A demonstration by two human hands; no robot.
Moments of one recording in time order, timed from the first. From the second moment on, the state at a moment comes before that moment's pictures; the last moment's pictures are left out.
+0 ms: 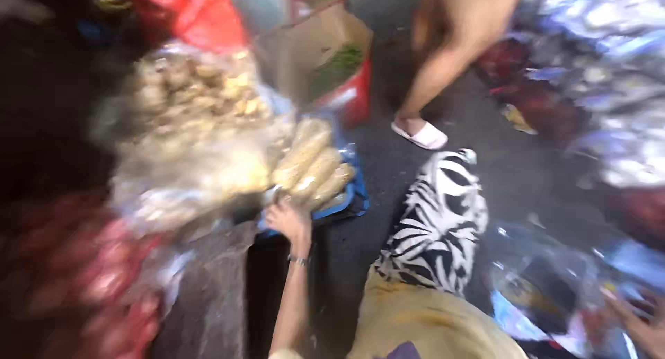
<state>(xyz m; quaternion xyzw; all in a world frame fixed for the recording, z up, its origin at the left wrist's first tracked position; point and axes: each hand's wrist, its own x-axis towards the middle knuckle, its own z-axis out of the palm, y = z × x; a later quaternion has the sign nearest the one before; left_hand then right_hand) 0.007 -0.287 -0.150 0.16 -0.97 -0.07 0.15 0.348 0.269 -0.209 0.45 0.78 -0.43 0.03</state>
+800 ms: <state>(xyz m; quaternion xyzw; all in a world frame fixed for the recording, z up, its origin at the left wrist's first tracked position) 0.202 0.104 -0.190 -0.61 -0.69 -0.11 -0.38 0.372 0.157 -0.185 0.72 0.61 -0.27 -0.18</state>
